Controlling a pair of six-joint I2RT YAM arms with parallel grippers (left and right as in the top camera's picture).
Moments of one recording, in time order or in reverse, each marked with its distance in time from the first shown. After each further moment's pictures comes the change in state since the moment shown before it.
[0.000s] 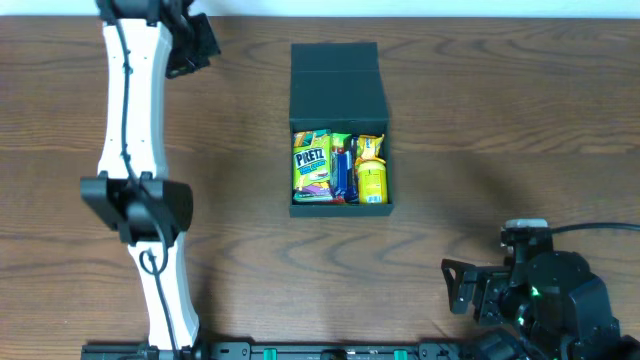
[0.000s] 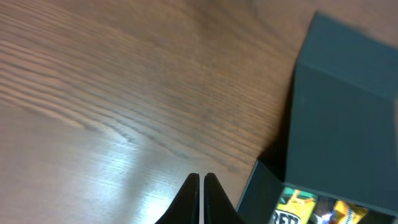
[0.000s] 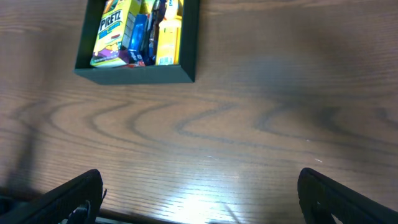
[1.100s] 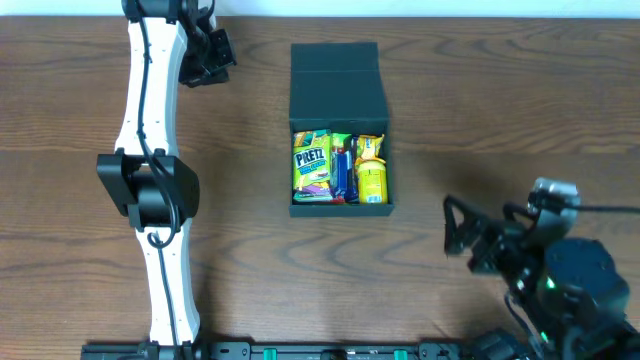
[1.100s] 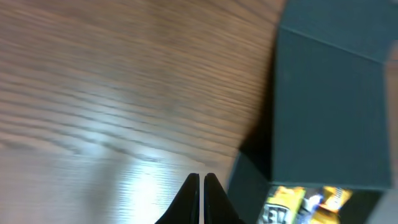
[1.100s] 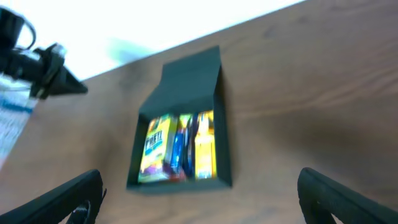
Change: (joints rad) left arm 0.000 0.108 0.000 0.024 0.192 0.076; right arm -0.001 0.047 -0.034 0.453 0.131 0.138
